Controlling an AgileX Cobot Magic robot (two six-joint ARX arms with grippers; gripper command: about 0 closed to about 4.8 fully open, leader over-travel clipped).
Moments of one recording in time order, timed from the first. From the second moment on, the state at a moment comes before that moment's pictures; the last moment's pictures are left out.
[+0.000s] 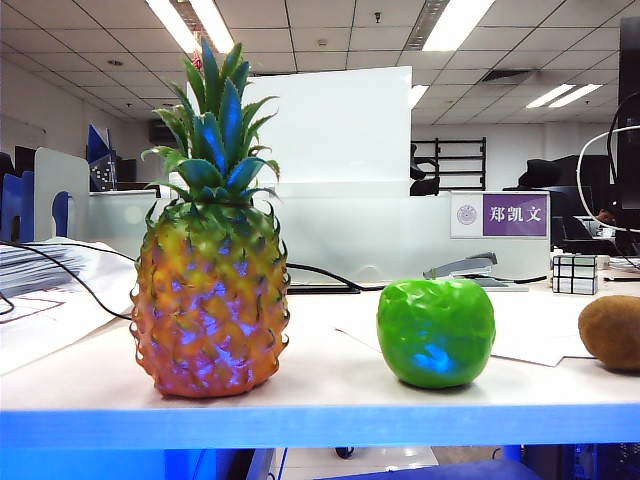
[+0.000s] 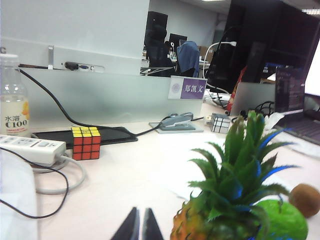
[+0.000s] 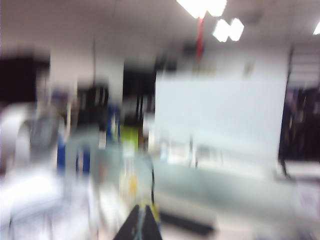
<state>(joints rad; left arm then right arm) 0.01 0.00 0.01 0.19 0.58 -0.21 0.84 0.53 0.49 0.40 0.34 -0.15</state>
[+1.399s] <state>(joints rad) 0.01 0.00 0.01 0.21 0.58 -0.38 0.84 0.00 0.41 -0.35 0.33 0.00</state>
